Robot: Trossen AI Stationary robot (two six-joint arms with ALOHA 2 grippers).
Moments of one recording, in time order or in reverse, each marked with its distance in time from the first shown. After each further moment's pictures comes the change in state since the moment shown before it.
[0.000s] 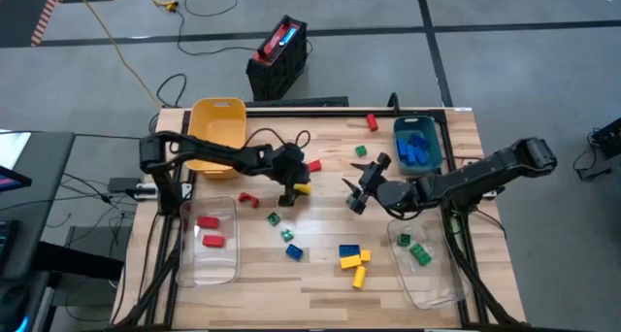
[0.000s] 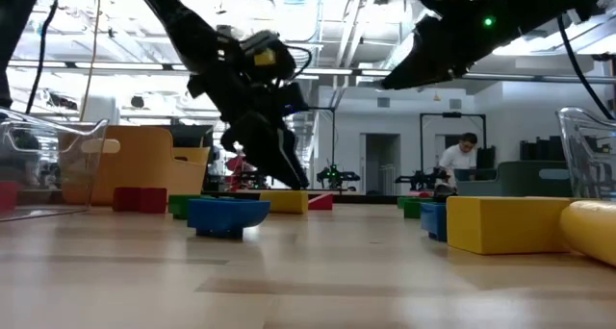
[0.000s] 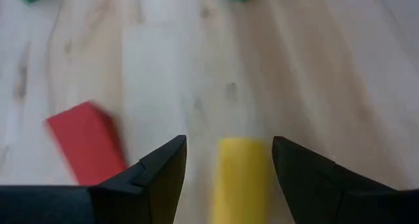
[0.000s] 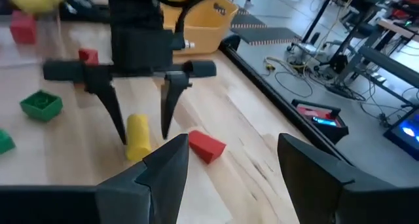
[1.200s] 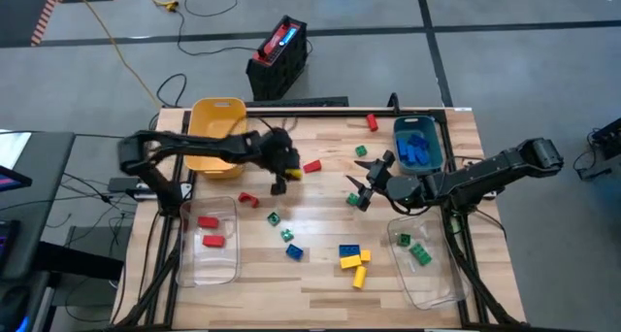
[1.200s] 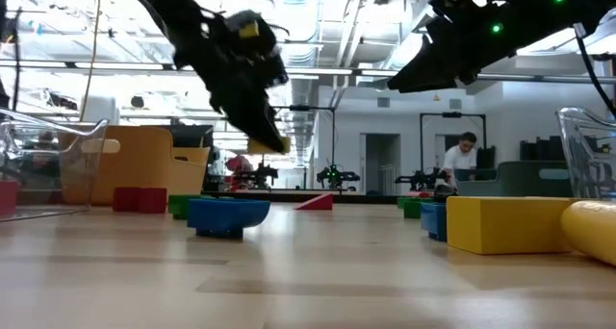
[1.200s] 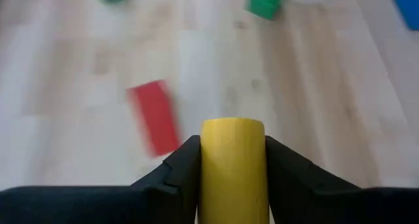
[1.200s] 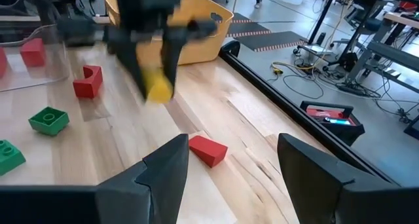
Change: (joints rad) left arm 0.080 -0.189 -0.007 -0.176 0.001 -0.040; right arm -0.031 -0.069 -0.093 0.103 -0.051 0.023
